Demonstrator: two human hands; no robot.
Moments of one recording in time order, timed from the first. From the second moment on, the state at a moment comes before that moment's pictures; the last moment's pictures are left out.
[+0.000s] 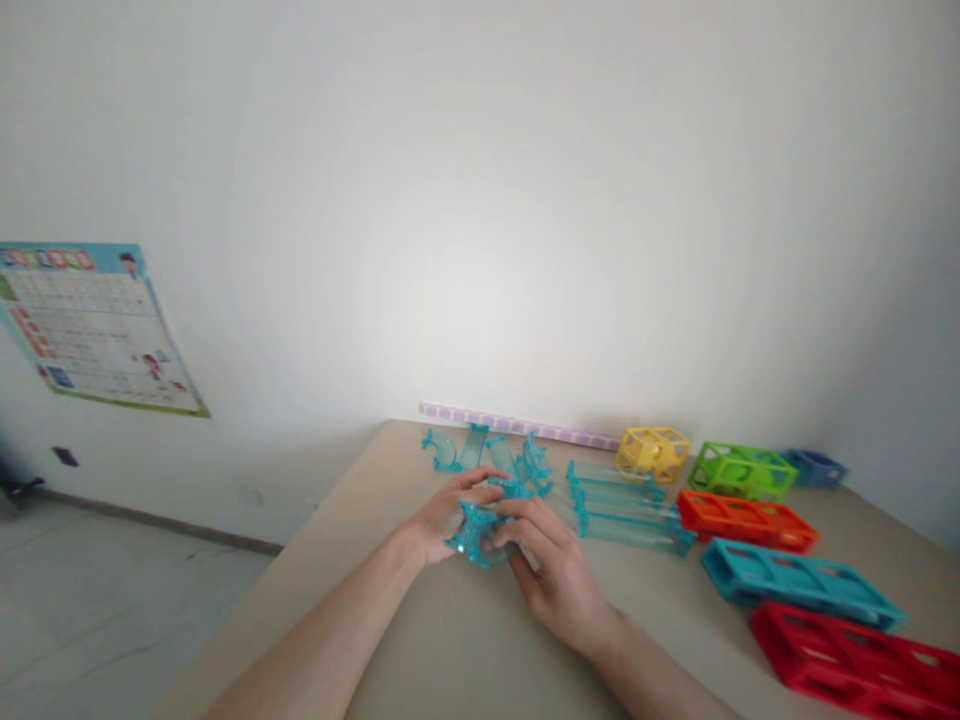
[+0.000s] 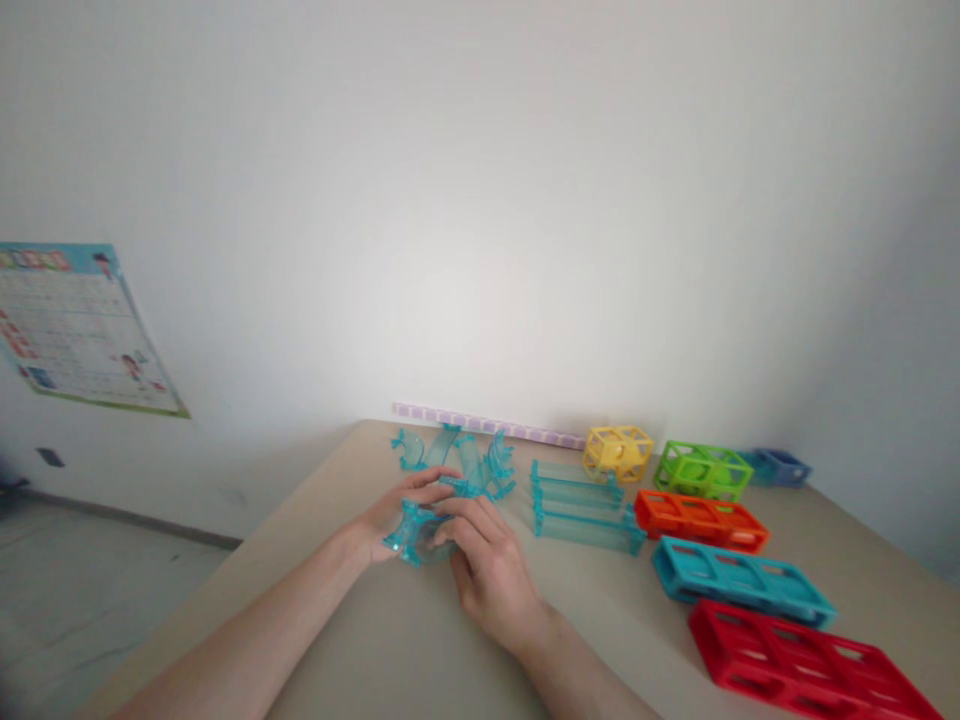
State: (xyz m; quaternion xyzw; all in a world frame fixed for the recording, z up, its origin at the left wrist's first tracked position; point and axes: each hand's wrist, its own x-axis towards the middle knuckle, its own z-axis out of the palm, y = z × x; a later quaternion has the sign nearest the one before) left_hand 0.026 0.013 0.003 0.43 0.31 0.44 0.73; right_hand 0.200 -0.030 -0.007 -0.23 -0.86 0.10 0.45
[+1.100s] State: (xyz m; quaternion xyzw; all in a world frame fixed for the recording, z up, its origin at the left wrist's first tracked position) left_hand 0.028 0.012 0.000 0.68 0.36 0.60 0.19; right_hand 0.187 -0.025 -0.024 -0.40 -0.56 0.60 0.42
